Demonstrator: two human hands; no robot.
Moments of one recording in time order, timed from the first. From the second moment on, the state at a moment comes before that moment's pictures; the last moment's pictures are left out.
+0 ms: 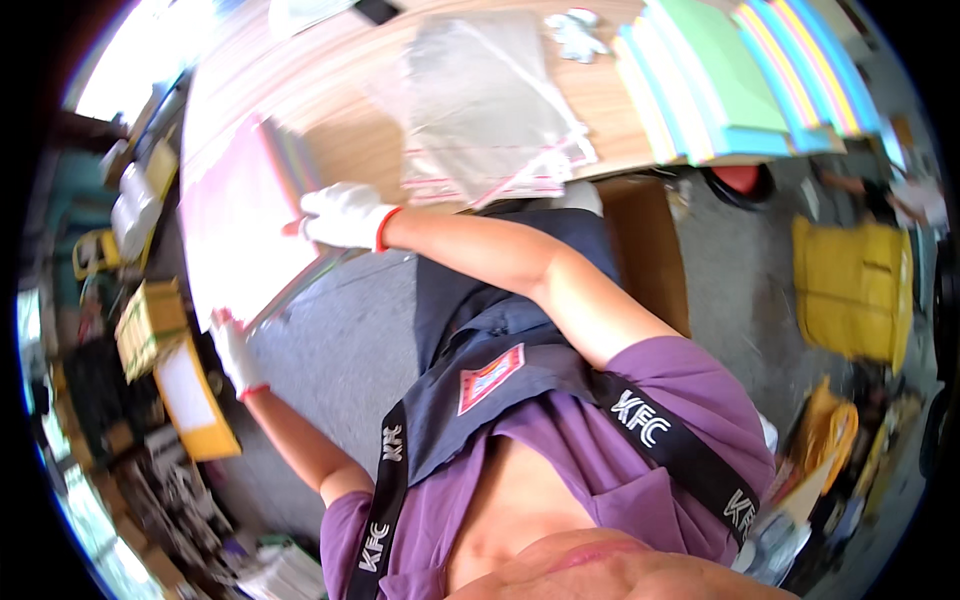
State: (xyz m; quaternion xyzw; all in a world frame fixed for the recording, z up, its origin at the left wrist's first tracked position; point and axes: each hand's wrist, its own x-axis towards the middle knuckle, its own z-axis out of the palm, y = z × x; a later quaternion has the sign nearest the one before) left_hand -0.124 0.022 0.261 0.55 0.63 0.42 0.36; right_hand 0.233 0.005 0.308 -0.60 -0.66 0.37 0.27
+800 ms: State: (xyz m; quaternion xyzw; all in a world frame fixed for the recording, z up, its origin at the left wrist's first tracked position) left_hand 0.087 -0.062 0.311 0.82 0.30 0.48 0.03; right_hand 0.797 -0.329 0.367 -0.71 0.12 0.18 0.67
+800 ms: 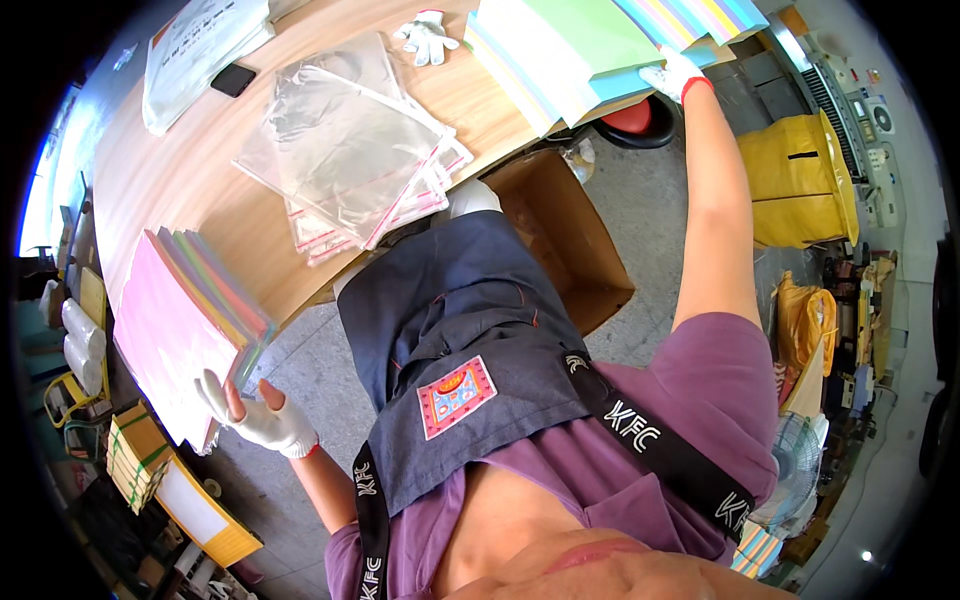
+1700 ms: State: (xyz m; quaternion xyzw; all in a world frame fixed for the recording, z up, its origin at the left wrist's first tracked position) left_hand 0.284 -0.042 0.203 0.95 0.29 0.07 0.06; right_hand 0.787 -0.273 0.356 -0.55 -0.01 0.22 0.81
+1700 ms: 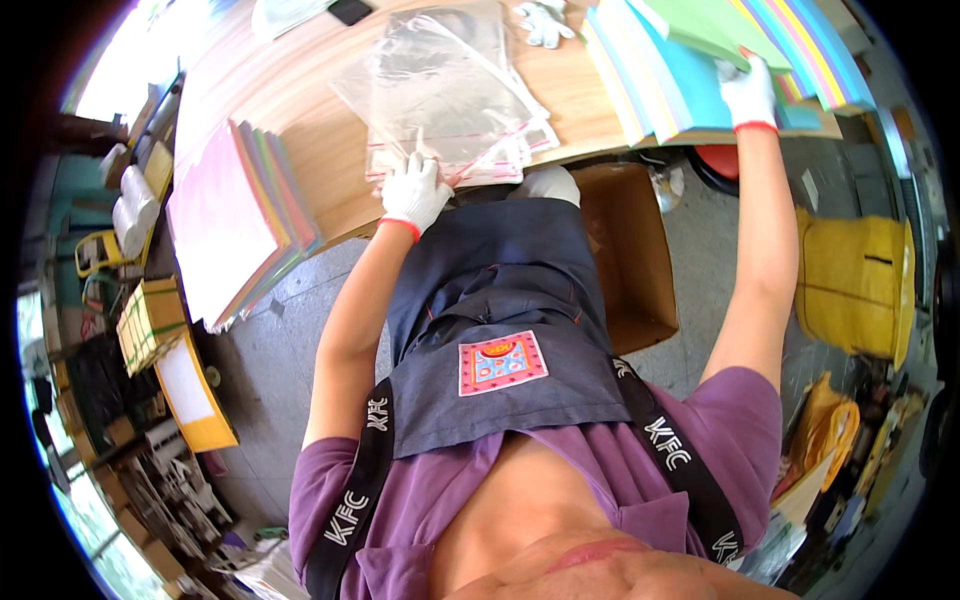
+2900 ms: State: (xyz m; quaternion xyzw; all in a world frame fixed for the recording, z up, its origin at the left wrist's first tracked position) left_hand 0.283 0.008 0.208 0.88 0.34 0.31 0.16; right_hand 0.502 -0.291 0.223 -0.47 0.00 0.45 0.76
